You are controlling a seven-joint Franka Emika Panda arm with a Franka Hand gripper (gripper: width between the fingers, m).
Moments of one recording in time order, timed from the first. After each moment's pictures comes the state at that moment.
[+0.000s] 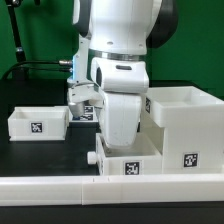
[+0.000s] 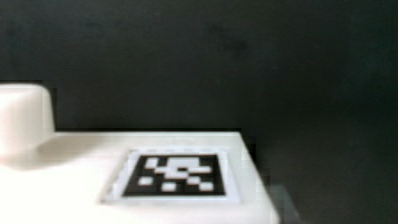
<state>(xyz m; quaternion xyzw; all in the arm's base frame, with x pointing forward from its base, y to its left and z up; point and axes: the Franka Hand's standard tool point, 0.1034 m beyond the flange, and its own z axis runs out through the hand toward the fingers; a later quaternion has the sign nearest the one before) 0.537 -0.013 0.011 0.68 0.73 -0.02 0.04</state>
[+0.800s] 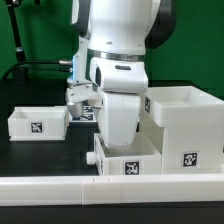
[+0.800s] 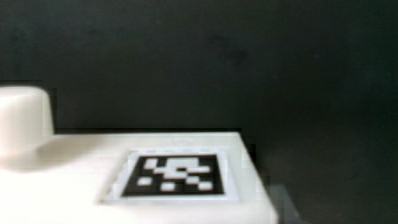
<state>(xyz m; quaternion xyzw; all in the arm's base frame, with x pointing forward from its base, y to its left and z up) 0.536 -0.016 0.011 0.68 0.73 -0.02 0.05</state>
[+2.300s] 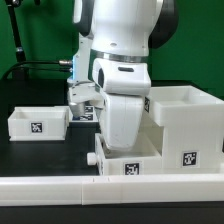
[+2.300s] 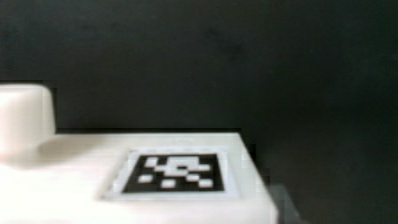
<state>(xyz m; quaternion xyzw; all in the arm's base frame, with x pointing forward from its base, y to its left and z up) 0.536 -0.015 0.010 0.68 0.73 -0.03 0.04</state>
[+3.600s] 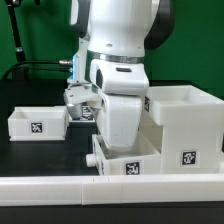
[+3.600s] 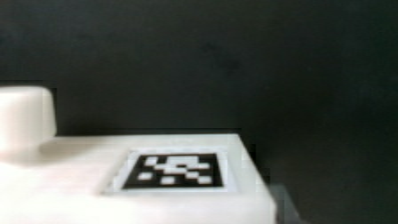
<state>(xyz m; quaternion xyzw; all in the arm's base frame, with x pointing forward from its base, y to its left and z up) 0.534 -0.015 0.009 0.66 0.75 -0.03 0.05</state>
